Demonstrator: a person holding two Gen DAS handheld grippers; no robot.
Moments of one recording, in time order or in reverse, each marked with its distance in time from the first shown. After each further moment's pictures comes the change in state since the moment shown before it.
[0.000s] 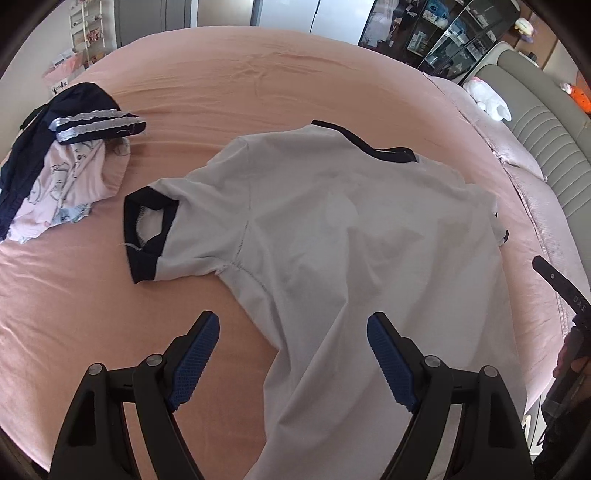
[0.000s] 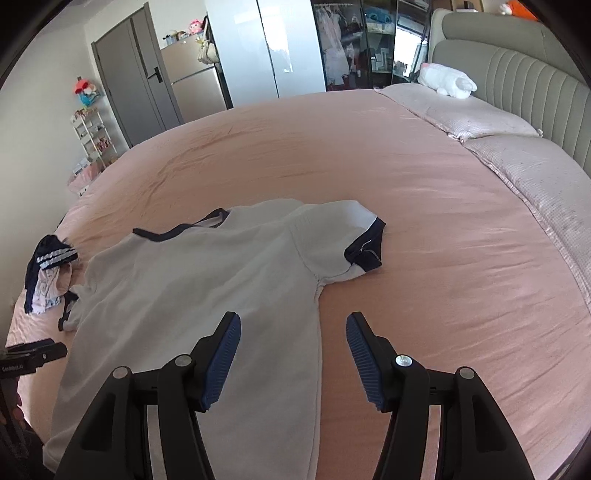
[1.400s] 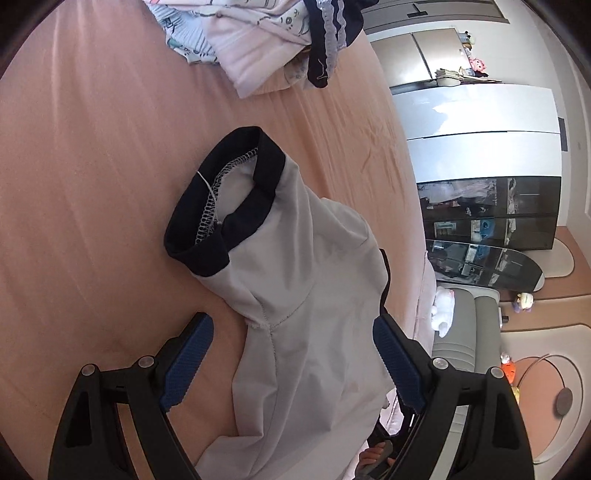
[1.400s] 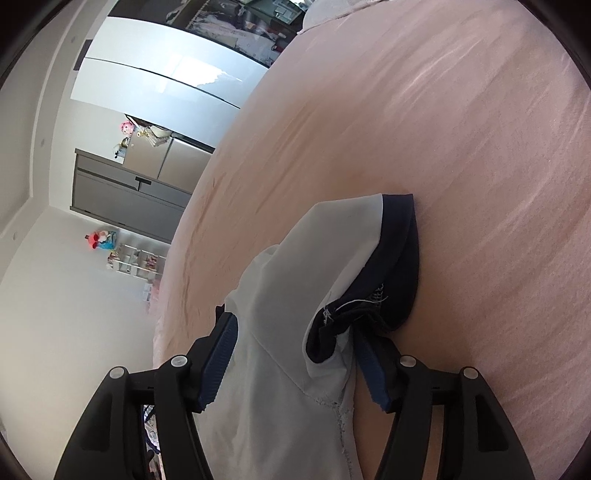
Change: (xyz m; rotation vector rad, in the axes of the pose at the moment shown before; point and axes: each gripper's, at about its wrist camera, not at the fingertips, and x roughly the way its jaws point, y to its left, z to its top) left arm 0.036 0.107 -0.020 -0.939 -0.137 -0.446; right arm 0.143 -0.078 0.031 0.639 0.062 0.450
